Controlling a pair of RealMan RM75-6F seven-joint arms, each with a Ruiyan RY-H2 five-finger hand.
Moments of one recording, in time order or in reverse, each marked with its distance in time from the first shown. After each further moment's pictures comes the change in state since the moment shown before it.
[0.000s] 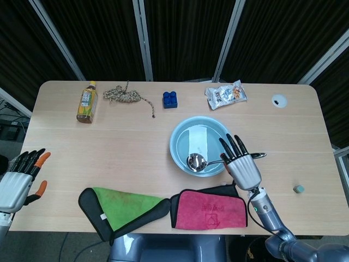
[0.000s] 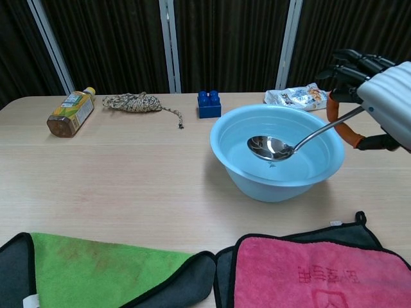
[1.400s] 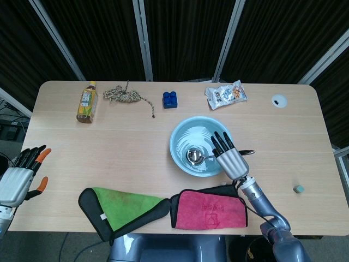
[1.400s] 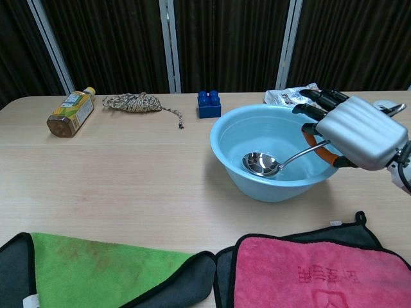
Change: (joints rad) left arm -0.033 0.007 -0.015 0.001 -0.047 -0.063 -0.038; right arm 0.108 -0.313 -0.093 0.712 0.046 -0.092 0.188
